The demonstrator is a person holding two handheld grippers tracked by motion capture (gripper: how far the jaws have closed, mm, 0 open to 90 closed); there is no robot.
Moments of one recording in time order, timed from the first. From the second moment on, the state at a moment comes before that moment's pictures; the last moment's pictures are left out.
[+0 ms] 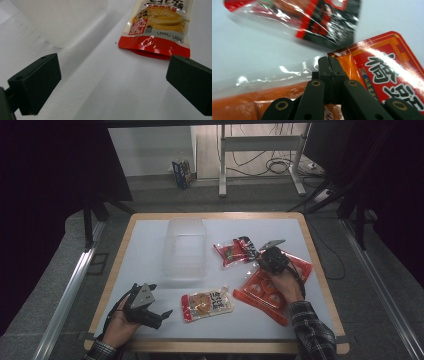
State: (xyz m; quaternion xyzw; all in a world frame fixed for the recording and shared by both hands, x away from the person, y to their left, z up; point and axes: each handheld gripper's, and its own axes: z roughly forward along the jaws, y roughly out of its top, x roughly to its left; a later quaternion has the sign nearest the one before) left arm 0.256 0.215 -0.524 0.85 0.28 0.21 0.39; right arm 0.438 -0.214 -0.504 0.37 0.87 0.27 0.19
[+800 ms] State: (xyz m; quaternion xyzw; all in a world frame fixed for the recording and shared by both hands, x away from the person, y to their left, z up) left arm 0.257 0.213 -0.524 0.85 0.28 0.21 0.38; right arm 0.366 -0.303 -0.490 0.44 0.83 0.31 0.17
